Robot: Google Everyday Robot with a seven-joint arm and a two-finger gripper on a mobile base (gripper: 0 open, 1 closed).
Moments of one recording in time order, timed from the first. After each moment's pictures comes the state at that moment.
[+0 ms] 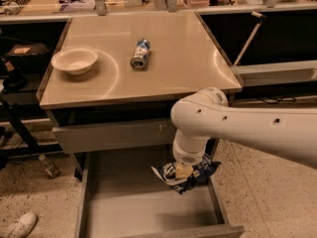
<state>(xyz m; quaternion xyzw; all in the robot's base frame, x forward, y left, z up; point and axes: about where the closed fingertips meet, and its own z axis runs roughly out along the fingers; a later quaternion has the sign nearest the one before) 0.468 -0.077 0.624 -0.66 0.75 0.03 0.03</state>
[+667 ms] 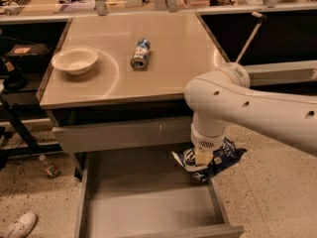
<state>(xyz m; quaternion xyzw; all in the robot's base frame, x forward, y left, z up) 0.478 -0.133 0.685 -0.62 0.79 -0.03 0.01</state>
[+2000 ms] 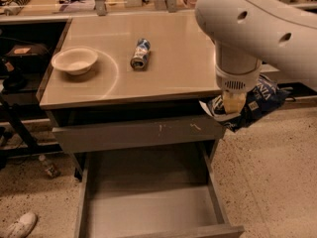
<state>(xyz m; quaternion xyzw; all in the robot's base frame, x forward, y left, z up) 0.511 -0.195 0.867 -0.57 0.81 -0.18 0.02</state>
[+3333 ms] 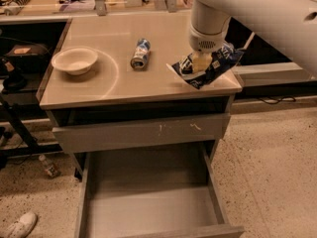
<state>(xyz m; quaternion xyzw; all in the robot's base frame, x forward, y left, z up) 0.643 -0.128 0.895 -0.64 0.74 -0.15 0.14</state>
